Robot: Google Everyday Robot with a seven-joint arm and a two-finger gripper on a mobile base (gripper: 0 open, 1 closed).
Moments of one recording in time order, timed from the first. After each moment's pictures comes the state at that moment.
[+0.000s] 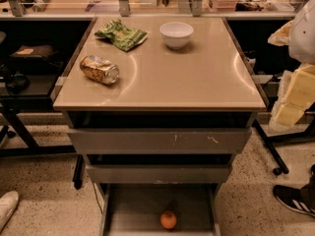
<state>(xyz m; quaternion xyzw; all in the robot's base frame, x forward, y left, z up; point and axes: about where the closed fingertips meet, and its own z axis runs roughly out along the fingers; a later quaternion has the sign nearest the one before) 0.439 -0.215 0.981 -0.60 0.78 -0.04 0.17</state>
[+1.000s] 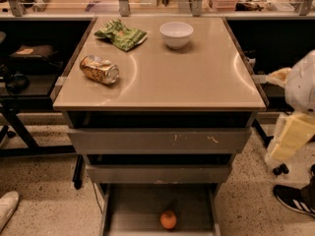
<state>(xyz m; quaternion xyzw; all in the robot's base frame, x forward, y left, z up) 0.425 -0.232 0.905 -0.59 0.79 -0.01 0.18</state>
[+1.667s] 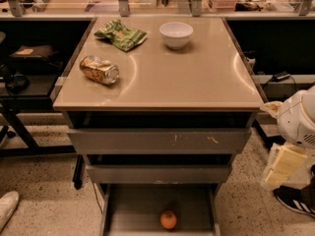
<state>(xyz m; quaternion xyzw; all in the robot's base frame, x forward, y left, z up) 0.408 -0.244 0.831 -0.59 0.79 0.02 0.16</state>
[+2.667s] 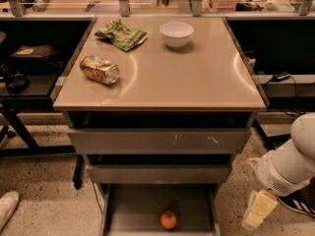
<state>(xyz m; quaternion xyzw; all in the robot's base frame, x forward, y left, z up) 0.373 -0.249 0.653 -0.55 0.82 0.13 0.10</state>
